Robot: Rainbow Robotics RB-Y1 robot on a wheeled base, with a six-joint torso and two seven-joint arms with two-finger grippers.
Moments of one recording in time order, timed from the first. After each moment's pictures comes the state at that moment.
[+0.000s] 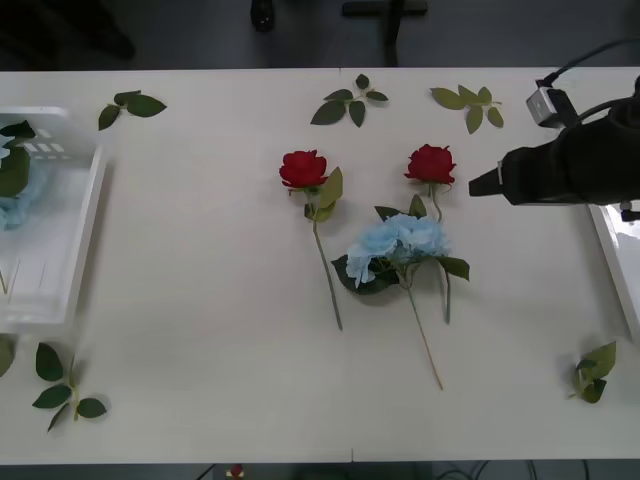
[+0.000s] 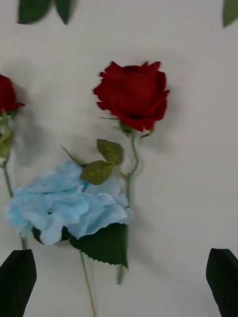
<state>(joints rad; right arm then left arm) -0.47 -0.54 -0.12 -1.84 -0.79 1.65 1.40 -0.12 0.75 0.67 -1.72 0.70 1.41 -1.79</state>
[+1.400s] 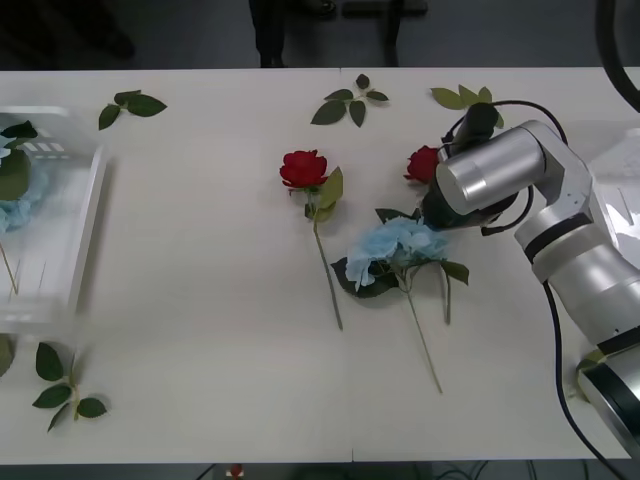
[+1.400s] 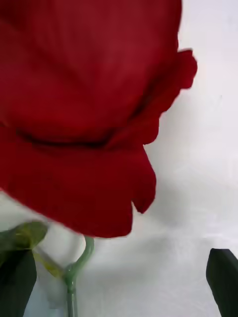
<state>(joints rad) -0.71 -0.37 0.34 -1.18 -0.27 1.29 1.26 -0.38 0.74 0.51 -1.82 0.80 1.64 -1.50</state>
